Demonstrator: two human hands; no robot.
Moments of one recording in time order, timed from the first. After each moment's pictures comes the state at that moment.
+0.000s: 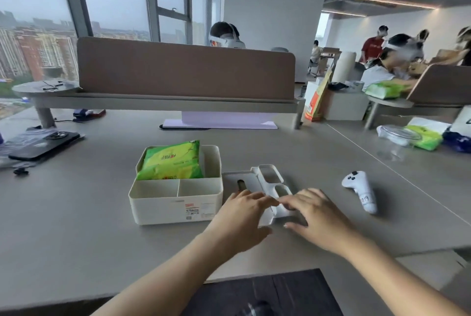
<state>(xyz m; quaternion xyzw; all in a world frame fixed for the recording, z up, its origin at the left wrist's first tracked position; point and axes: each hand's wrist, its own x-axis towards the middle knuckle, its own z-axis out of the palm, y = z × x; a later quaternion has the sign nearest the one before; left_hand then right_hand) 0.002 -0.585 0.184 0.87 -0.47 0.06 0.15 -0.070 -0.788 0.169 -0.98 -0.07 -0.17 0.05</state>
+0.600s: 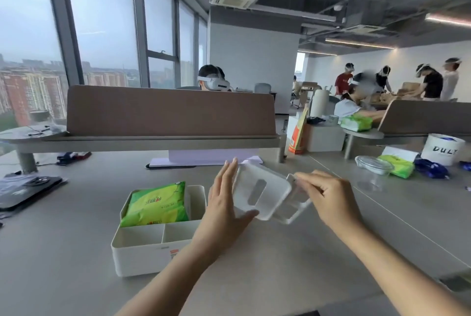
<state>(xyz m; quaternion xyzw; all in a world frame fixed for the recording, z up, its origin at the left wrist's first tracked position) 0.036 -0.594 0.229 0.76 -0.39 0.15 0.49 -0.061 -0.808 0.269 -0.86 -0.01 -0.46 0.22</state>
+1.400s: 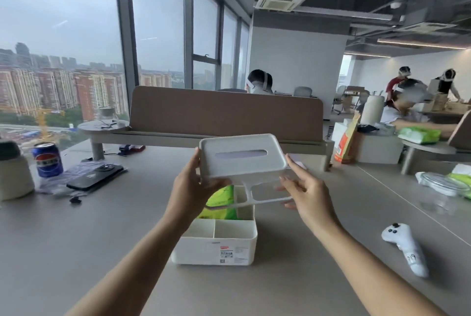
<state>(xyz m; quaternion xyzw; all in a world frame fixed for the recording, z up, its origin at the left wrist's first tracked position) 0.102 -0.466 0.254 0.77 -0.23 0.20 0.55 0.021 -0.701 0.257 -0.79 0.00 -0.31 0.53</state>
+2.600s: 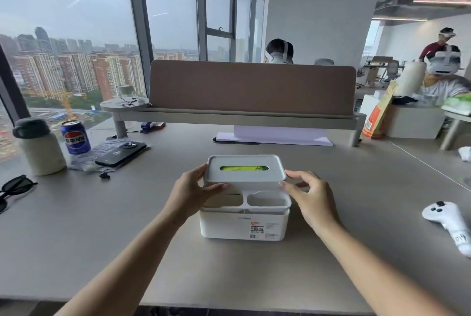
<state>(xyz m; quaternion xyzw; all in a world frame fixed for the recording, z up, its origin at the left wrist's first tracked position) 0.123 -0.406 0.197 0.84 -0.18 0.06 0.51 0.052 -0.668 0.186 -0.82 0.04 -0.32 0.48</state>
